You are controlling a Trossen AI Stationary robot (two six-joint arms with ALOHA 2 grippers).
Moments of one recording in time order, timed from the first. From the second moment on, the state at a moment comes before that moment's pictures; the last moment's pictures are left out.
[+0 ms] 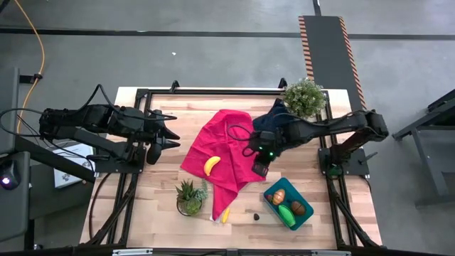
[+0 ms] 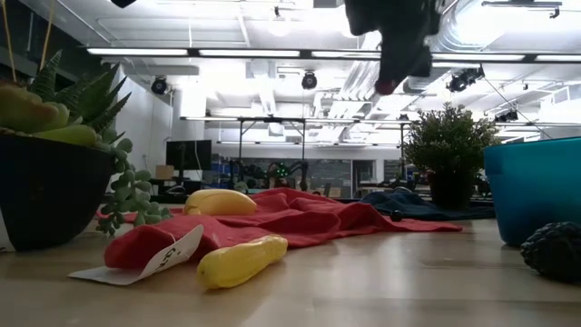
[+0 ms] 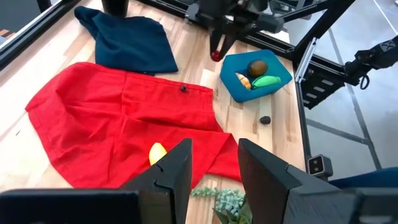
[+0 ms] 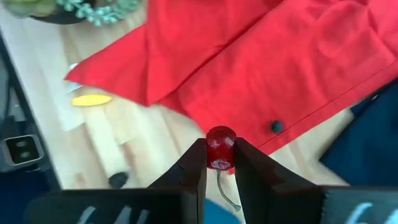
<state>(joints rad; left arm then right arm) -0.02 0.87 1.15 -0.87 -0.10 -0.42 0.09 1.55 1.33 -0.92 -0.09 0.56</state>
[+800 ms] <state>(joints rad) -0.02 0.87 1.15 -0.86 -0.10 -0.50 0.26 1.23 1.33 -0.97 -0.08 0.72</state>
